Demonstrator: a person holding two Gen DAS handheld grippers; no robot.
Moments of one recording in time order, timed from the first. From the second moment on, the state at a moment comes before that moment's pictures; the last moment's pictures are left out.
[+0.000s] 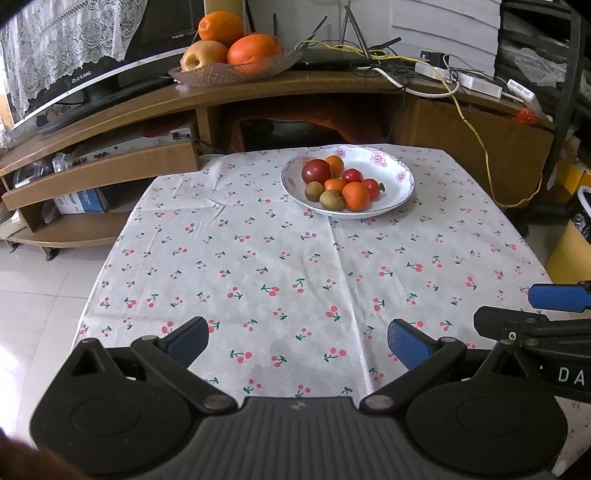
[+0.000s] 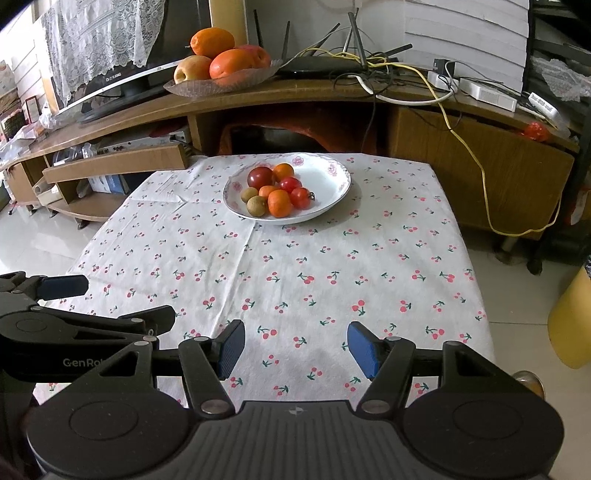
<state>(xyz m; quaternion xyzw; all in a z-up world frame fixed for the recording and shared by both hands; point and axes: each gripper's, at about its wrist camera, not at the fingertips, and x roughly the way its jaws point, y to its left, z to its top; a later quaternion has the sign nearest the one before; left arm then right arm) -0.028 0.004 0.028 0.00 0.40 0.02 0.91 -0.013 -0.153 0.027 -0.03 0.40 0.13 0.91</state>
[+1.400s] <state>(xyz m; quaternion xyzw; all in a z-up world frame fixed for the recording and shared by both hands) -0.035 0.004 0.024 0.02 0.41 0.03 0.91 -0.016 -0.149 0.023 -0.04 0.41 0.13 0.90</state>
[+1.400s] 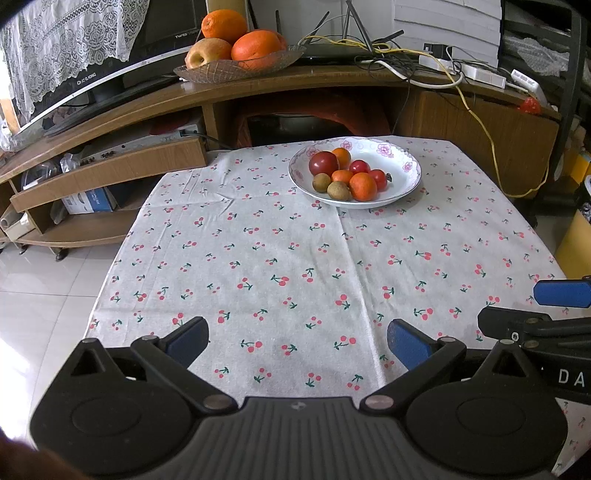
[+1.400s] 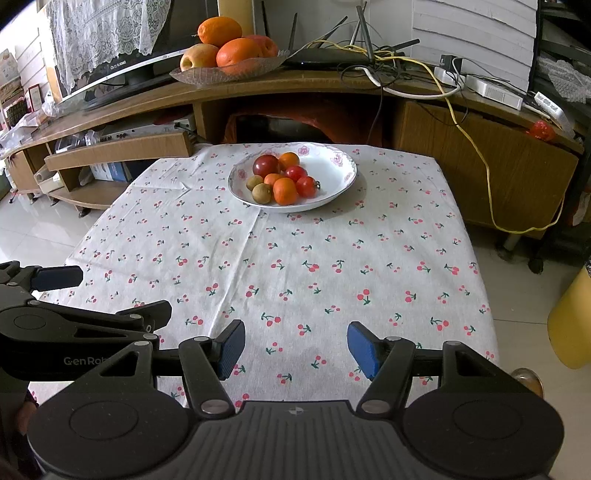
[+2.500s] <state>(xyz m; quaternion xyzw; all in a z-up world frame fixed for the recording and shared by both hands) -0.037 0.004 0.026 0.03 0.40 0.03 0.91 -0.020 -0.147 0.020 -0.05 0.41 0.13 0.90</state>
